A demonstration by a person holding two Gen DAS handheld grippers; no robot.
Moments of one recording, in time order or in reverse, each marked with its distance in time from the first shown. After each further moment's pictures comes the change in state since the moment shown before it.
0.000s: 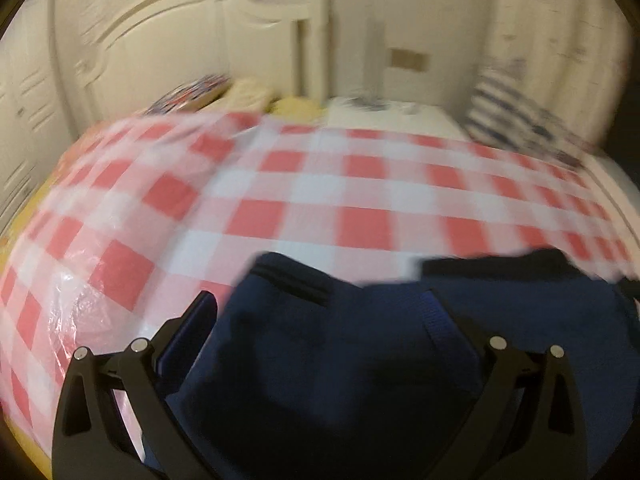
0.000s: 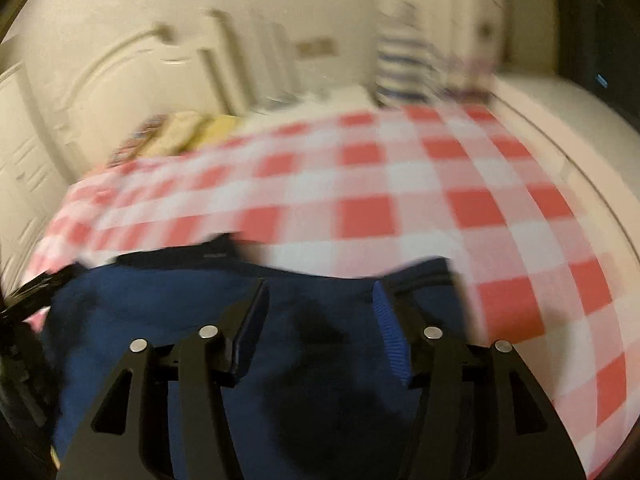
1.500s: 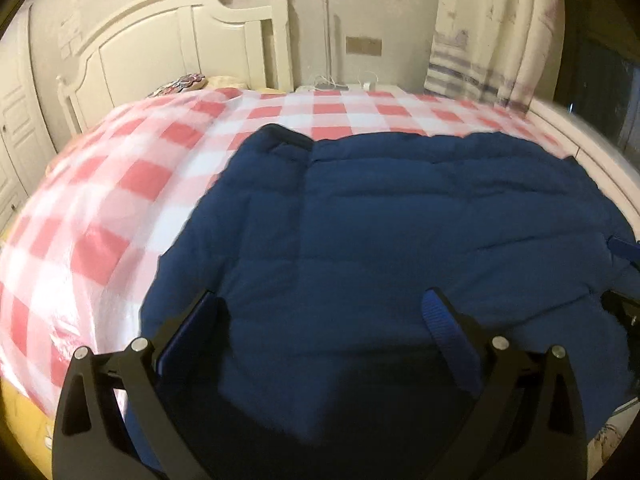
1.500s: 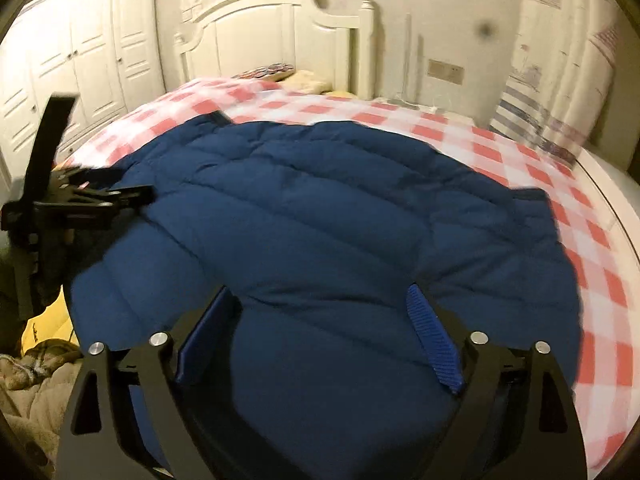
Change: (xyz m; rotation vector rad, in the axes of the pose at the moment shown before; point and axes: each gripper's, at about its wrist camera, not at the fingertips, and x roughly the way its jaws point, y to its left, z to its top) left arm -0.067 0.034 -0.119 0.074 0.001 -0.044; right arm -0.059 0.075 -0.127 -0.368 -0.009 0.124
